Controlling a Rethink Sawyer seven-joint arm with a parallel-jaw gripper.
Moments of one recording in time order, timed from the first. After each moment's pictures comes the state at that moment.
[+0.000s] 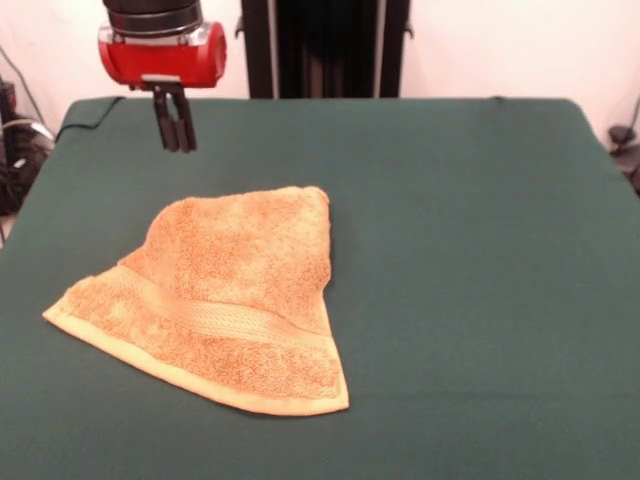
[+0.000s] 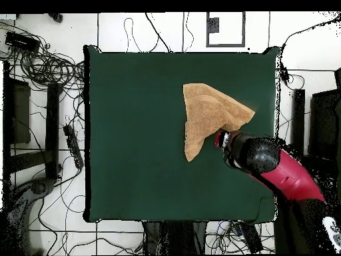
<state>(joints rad) -0.52 -0.69 0.03 1.76 0.12 0.47 1.31</state>
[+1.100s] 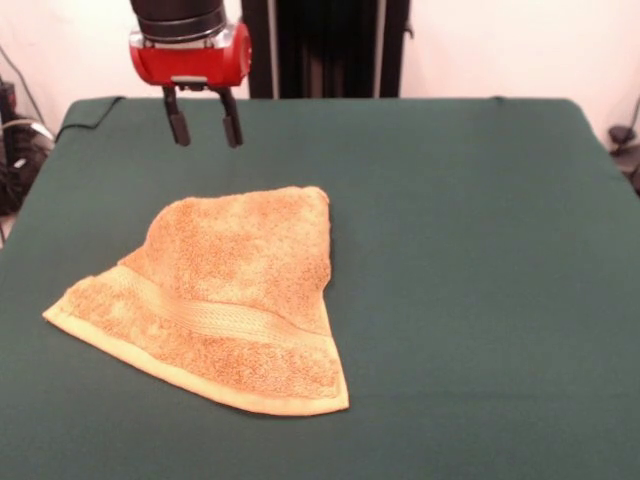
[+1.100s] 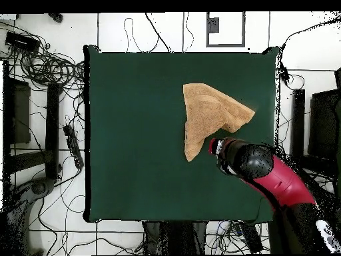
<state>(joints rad) -0.52 -0.69 0.03 1.82 0.14 0.47 1.31</state>
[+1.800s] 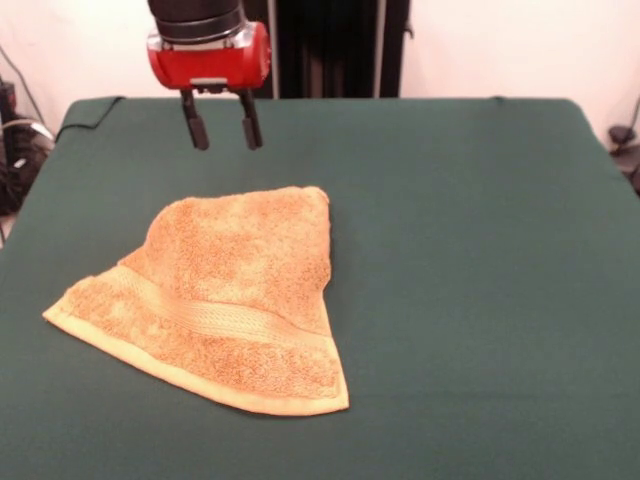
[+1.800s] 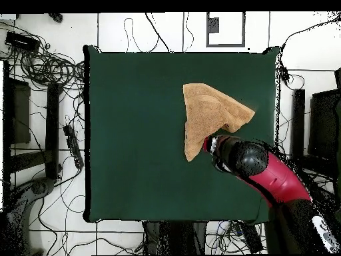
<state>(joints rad) -0.52 -0.71 0.10 1.83 0.14 0.47 1.31</state>
